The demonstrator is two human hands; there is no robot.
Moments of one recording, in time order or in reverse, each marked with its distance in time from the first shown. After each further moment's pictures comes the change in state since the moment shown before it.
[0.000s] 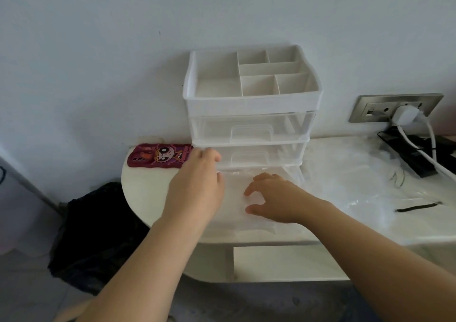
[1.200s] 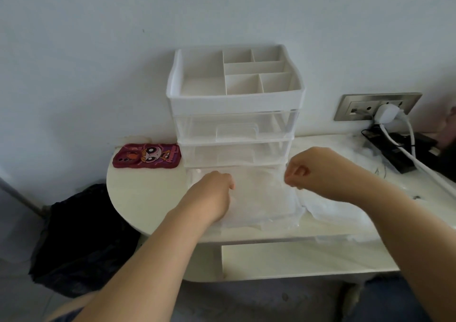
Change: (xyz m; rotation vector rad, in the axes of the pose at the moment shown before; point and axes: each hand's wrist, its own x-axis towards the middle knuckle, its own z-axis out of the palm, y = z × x) left_hand 0.009 0.012 0.037 0.039 -0.517 0.027; right_hand -0.053 0.036 -0.072 0.103 0.165 0.118
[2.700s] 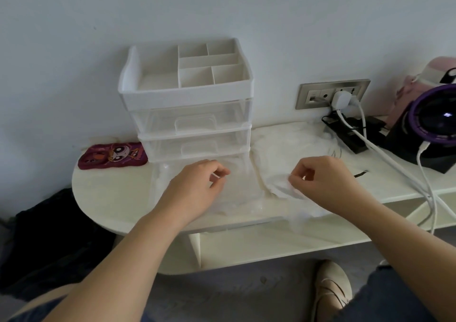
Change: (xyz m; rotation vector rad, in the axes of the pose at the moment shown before) left_hand -0.019 0.034 0.012 -0.258 0.193 0.225; right_hand -0.058 0.072 0.025 0.190 0.373 0.145
